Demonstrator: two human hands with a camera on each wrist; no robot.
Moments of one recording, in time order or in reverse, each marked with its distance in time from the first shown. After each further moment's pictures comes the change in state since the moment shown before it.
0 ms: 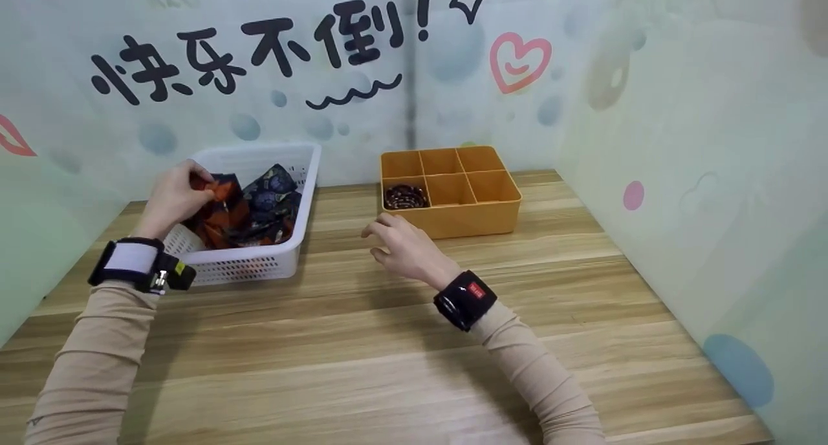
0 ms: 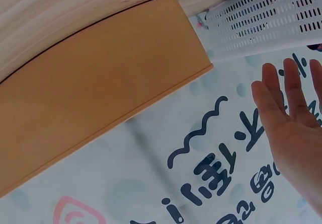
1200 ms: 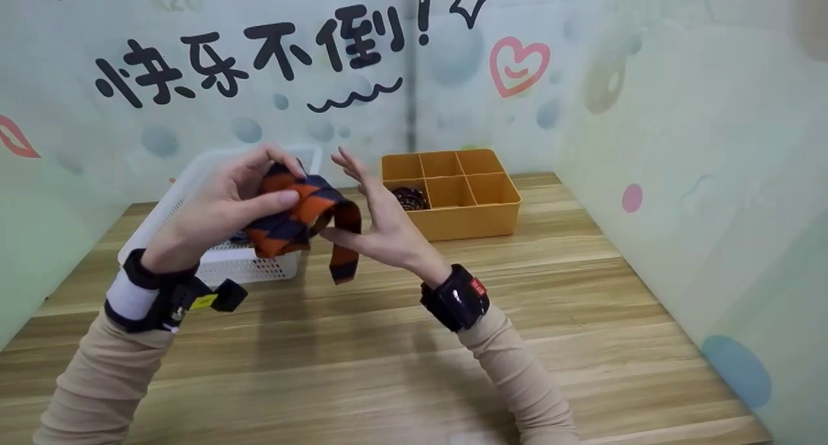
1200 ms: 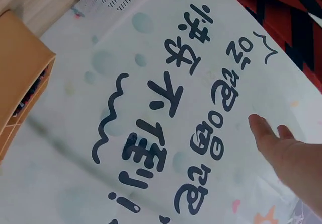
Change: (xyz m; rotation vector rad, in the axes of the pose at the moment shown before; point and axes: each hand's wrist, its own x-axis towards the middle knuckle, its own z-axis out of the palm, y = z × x) left_hand -0.075 0.168 -0.008 -0.812 -0.465 0.580; right_hand 0.021 -0.062 -0.055 0.659 0.255 -0.045
